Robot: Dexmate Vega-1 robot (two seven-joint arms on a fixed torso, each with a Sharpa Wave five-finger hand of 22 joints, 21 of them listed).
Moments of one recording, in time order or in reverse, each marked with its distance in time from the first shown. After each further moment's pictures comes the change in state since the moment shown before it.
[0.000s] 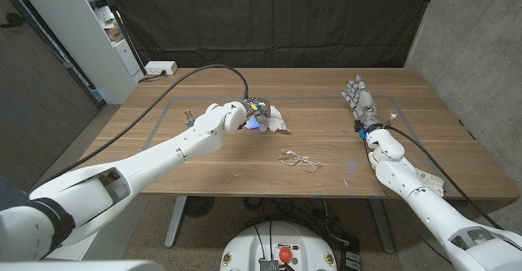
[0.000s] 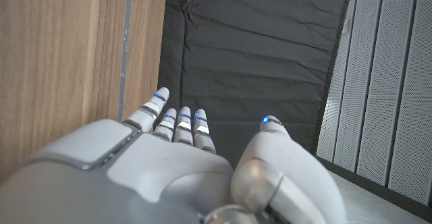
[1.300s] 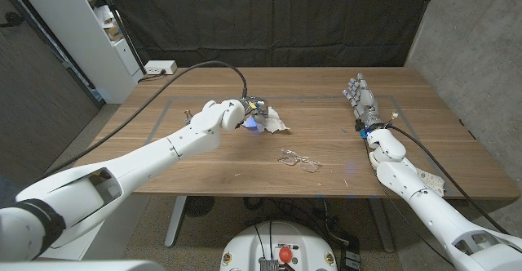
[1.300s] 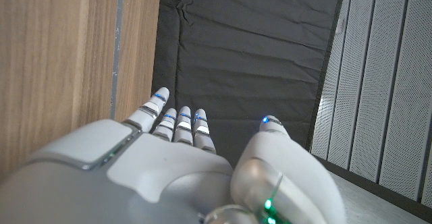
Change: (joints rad) left arm 0.005 0.047 -0.027 -0.111 0.026 0.047 -0.033; left_hand 0.000 0.000 -0.004 0.004 -0.005 0.012 -0.013 -0.010 0.010 0.005 -0.009 -0.013 0.019 0.000 0.000 -0.008 0.014 -0.011 0.003 0.000 0.000; right arm -0.027 -0.011 0.007 -0.054 -0.004 0.004 -0.024; right_hand 0.005 0.005 -0.004 -0.004 0.000 0.000 0.000 0.000 0.000 0.004 0.003 0.000 0.000 0.000 0.000 0.000 0.000 0.000 0.000 0.000 0.000
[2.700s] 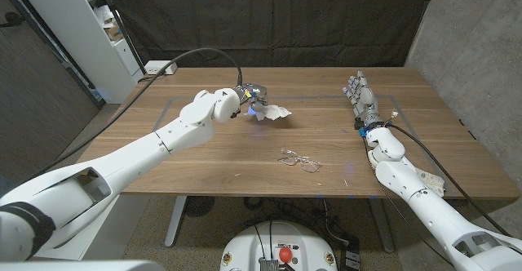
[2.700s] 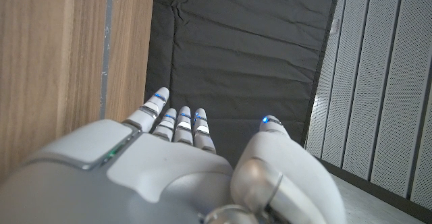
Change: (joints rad) left arm 0.020 0.045 -0.084 -0.100 -0.008 -0.026 0.001; left_hand 0.000 0.000 -0.004 0.004 0.003 -0.017 -0.005 -0.001 -0.001 -0.020 0.002 -0.015 0.019 -0.016 0.006 -0.006 0.014 -0.009 0.002 0.000 0.000; right arm -0.009 0.000 0.000 -0.034 -0.014 0.005 -0.027; right_hand 0.000 0.000 0.000 0.000 0.000 0.005 0.005 0.000 0.000 0.000 0.000 0.000 0.000 0.000 0.000 0.000 0.000 0.000 0.000 0.000 0.000
